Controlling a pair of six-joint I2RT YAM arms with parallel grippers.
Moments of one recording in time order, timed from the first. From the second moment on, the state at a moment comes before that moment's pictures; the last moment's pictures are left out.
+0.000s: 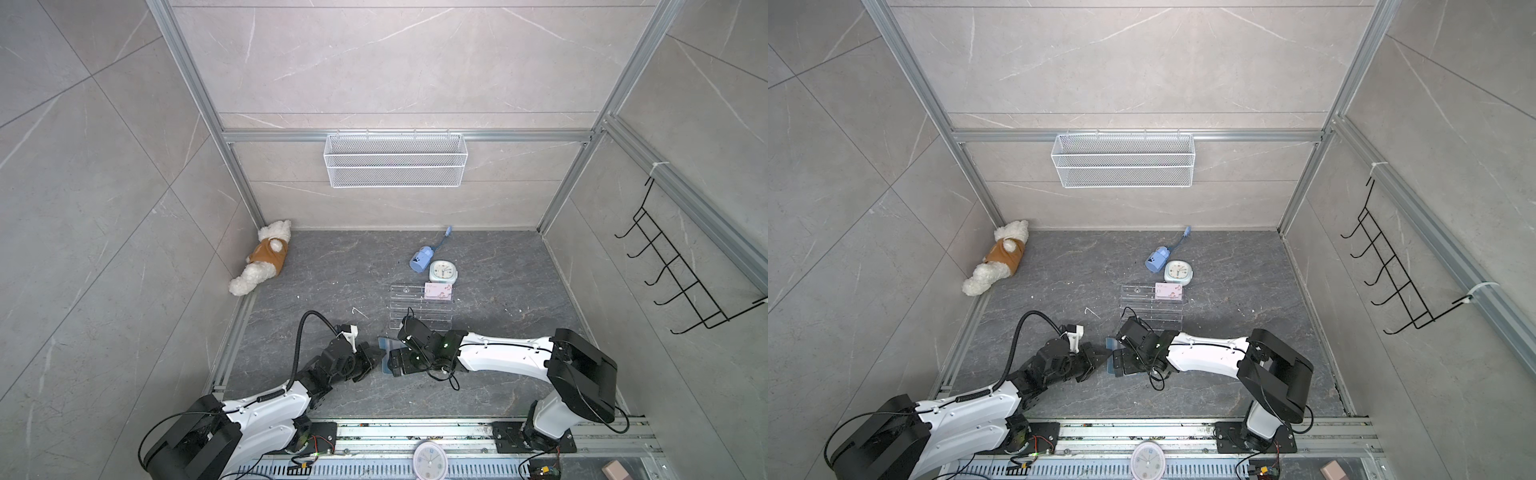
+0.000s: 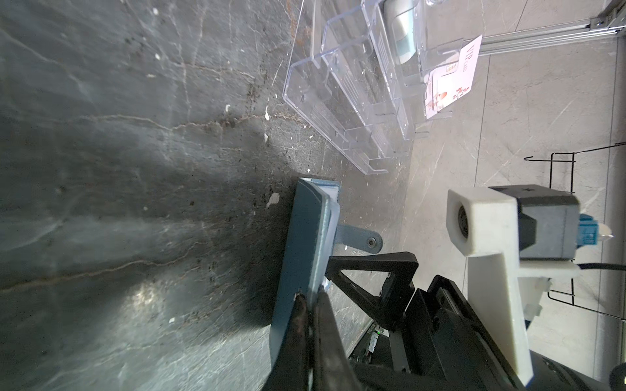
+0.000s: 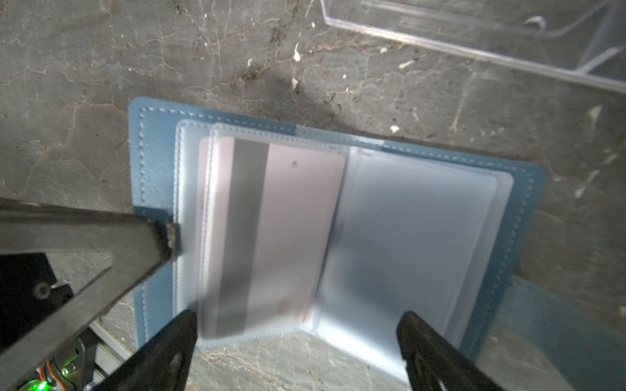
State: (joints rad) left arm -0.75 1.04 0.15 0.38 0.22 -1.28; right arm 1.04 1.65 0.93 -0.35 -0.02 0.78
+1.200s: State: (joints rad) left arm -0.75 1.07 0.22 0.26 0.25 -1.17; right arm 0.92 1.29 0.75 -0.47 0.12 0.74
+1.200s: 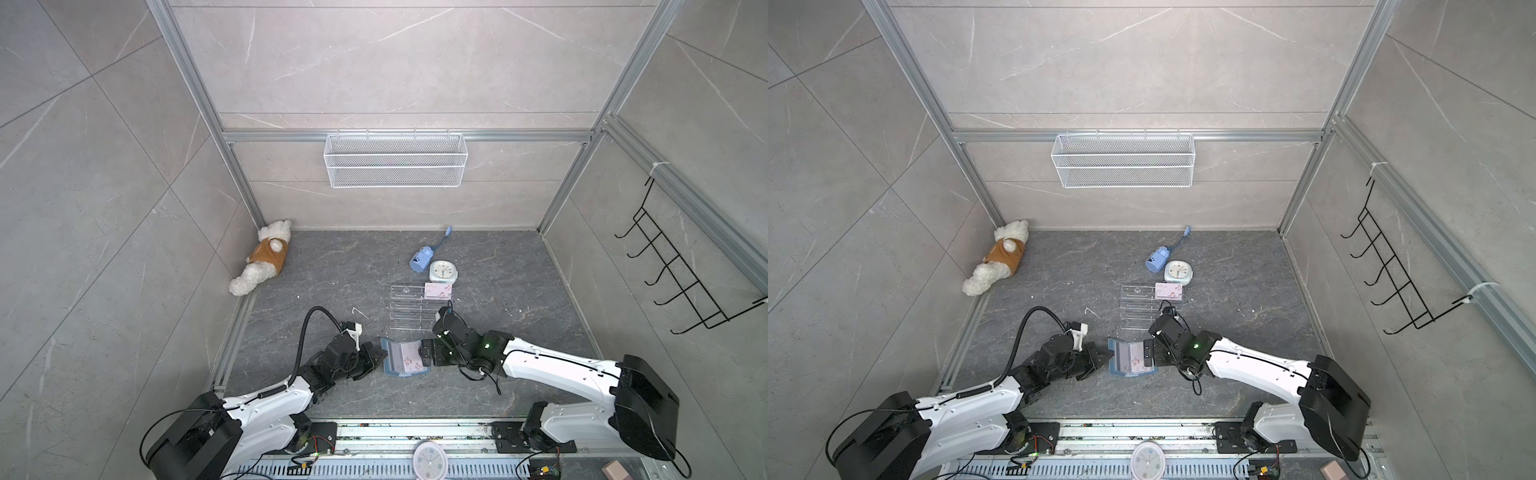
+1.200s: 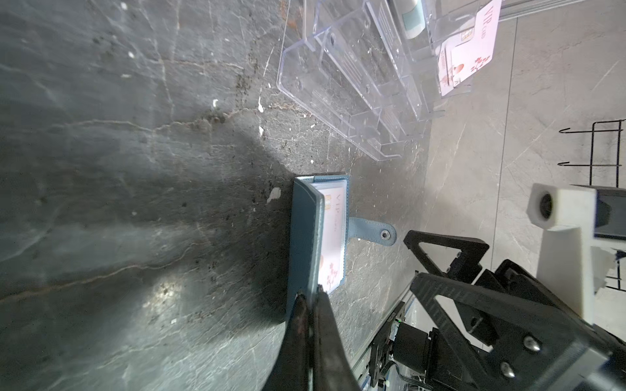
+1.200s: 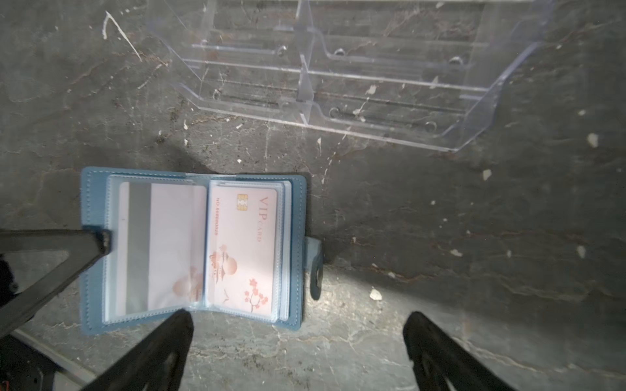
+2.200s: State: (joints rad) left arm -0.75 0.94 0.54 -0.26 0.13 -1.07; right arm 0.82 1.24 0.64 -0.25 -0.21 0.73
